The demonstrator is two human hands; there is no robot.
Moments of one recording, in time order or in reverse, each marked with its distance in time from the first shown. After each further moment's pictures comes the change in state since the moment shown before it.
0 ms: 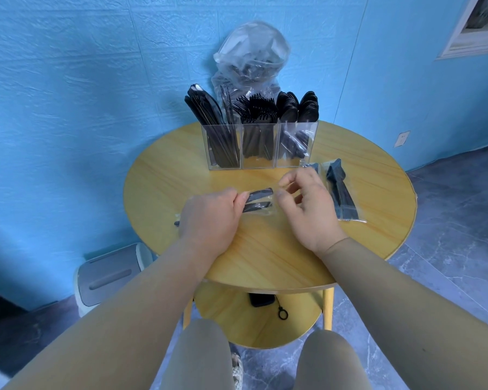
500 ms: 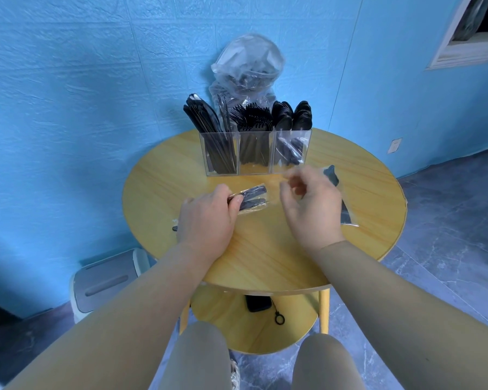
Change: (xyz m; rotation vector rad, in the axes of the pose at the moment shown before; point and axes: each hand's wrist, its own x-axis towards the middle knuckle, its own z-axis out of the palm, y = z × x) left_hand 0.000 0.002 -0.003 -0.071 0.007 -0.091; right_hand 0.003 -0.016 -0.004 -0.190 0.311 -0.125
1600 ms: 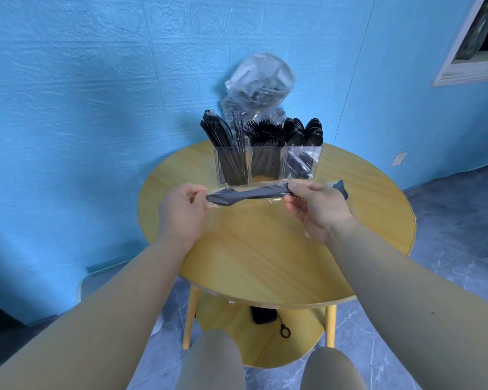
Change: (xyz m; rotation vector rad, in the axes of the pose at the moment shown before) left_hand 0.020 -0.044 -0.029 -0.728 0.091 -0.524; right_hand 0.037 -0.001 0.006 0.917 -0.225 0.986
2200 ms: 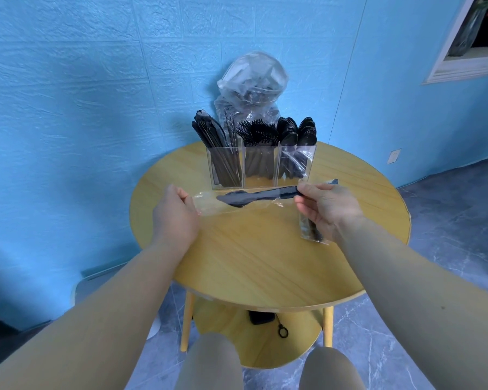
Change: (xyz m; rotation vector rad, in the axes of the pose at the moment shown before) left_hand 0.011 -0.014 0.008 0.271 0.072 0.044; right_hand 0.006 -0.013 -0.023 0.013 0.112 0.075
